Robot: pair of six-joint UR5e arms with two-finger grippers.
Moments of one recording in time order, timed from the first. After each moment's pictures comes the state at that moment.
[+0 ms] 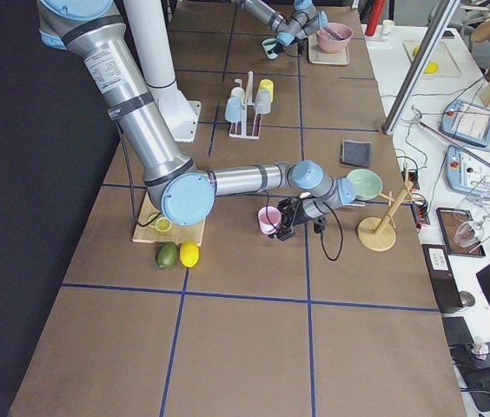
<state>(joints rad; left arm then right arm) -1.01 -2.18 -1.08 -0.68 -2.40 0.17 1.03 -1.08 1.15 -2.18 2.48 -0.01</state>
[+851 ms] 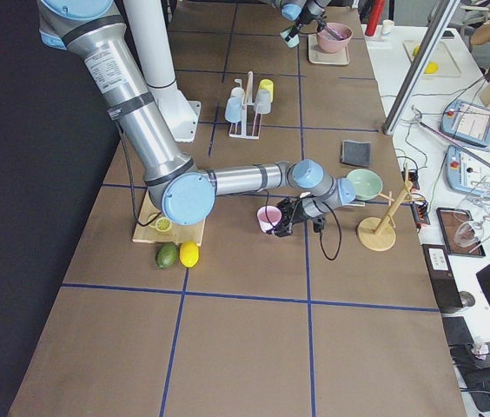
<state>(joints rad) -1.11 -2.19 -1.41 -0.84 -2.37 0.19 1.04 -1.07 1.16 -2.20 2.50 0.00</state>
